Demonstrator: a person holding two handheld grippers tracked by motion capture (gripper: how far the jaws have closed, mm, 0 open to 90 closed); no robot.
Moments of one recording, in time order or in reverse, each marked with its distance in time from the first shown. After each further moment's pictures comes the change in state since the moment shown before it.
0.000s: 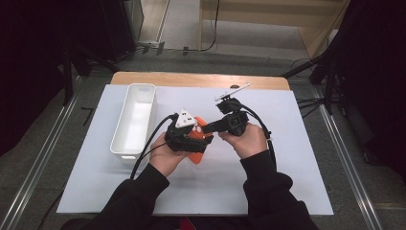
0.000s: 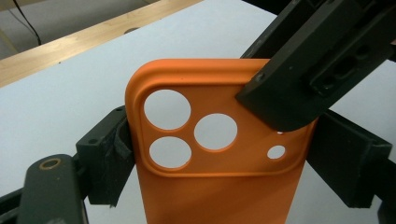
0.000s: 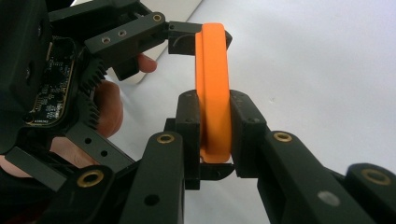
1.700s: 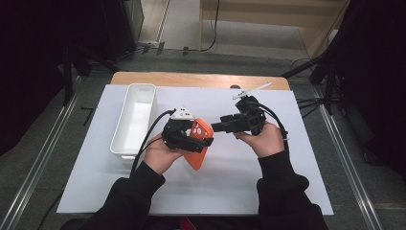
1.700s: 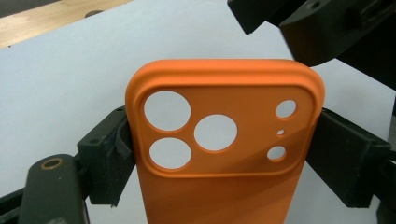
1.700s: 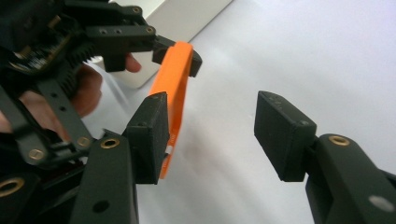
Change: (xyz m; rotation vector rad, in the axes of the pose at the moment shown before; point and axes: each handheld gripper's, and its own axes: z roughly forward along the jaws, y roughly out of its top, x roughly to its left) left arm 0.006 0.014 -0.014 0.076 -0.161 -0.045; right arm -0.024 -0.017 -0.031 -0.127 0.030 -0.146
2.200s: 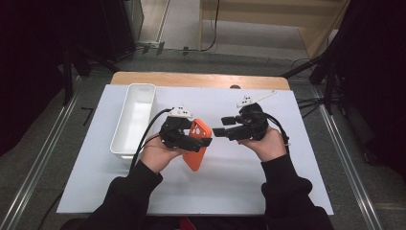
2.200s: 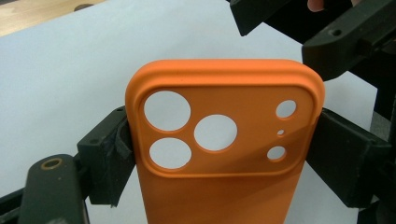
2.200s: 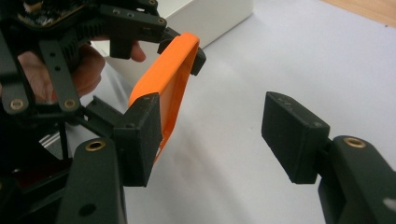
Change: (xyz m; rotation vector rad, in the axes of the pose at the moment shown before) left arm 0.005 0.002 -0.006 0.024 -0.037 -0.010; right arm -0.004 -0.021 0.001 -0.099 0.034 -0.135
